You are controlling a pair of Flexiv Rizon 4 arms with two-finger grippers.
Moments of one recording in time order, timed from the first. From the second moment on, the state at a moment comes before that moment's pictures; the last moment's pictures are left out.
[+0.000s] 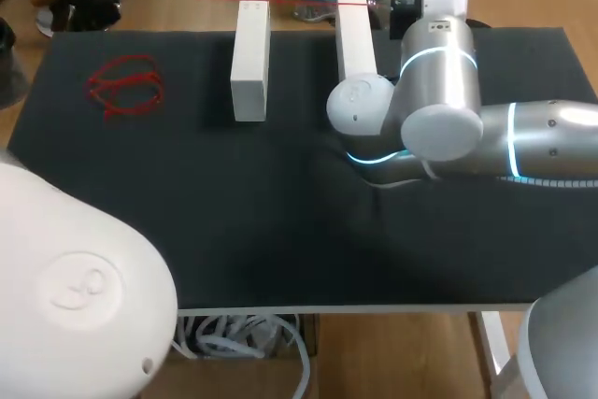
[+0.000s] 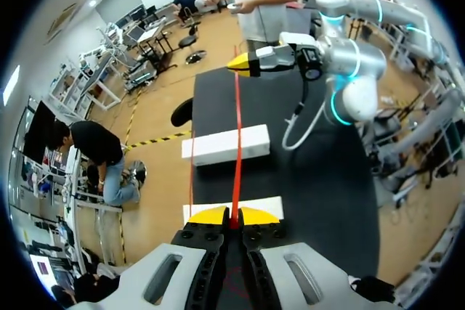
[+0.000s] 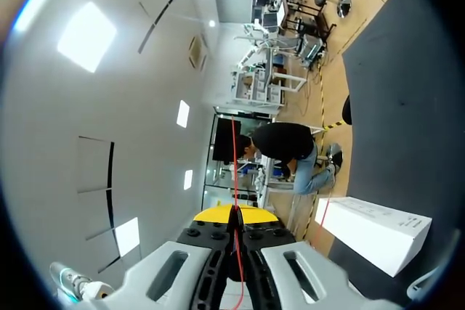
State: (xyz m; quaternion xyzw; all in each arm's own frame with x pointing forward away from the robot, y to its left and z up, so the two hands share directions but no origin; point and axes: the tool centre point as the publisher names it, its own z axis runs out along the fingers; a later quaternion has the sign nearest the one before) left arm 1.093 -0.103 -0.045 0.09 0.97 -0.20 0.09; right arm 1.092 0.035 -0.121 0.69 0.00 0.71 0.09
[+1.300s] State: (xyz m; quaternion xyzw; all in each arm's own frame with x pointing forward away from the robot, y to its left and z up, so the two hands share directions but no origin) left arm 1.096 -0.110 -0.047 0.08 0.99 -0.06 0.05; right arm 1.093 0.027 -0.118 0.65 0.15 0.69 0.28
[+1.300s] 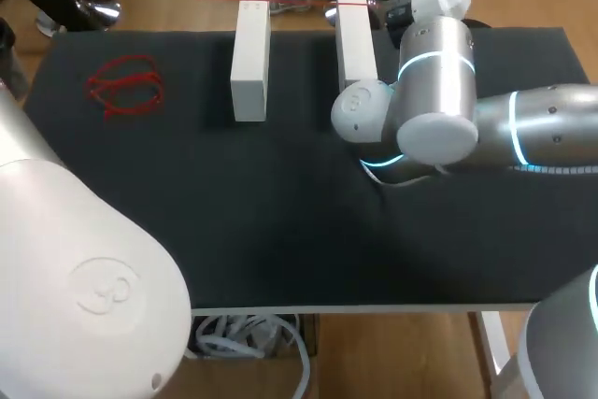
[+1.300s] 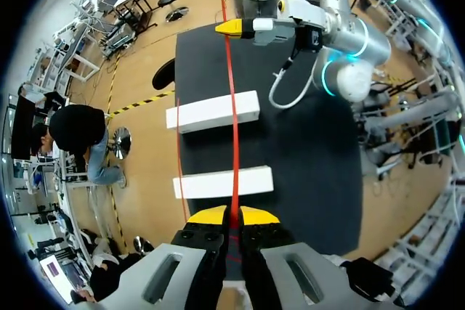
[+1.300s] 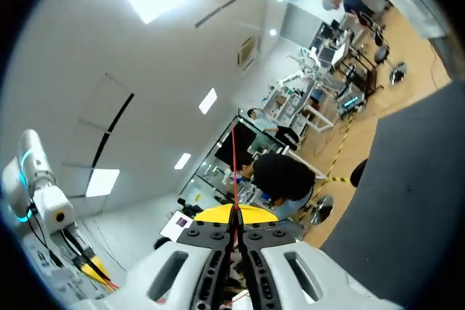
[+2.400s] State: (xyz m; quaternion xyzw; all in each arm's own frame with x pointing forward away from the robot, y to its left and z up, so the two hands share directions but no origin) left arm 1.097 -0.110 -0.047 0.08 0.99 -0.06 0.05; right arm 1.083 0.027 -0.123 0.69 0.26 0.55 0.39
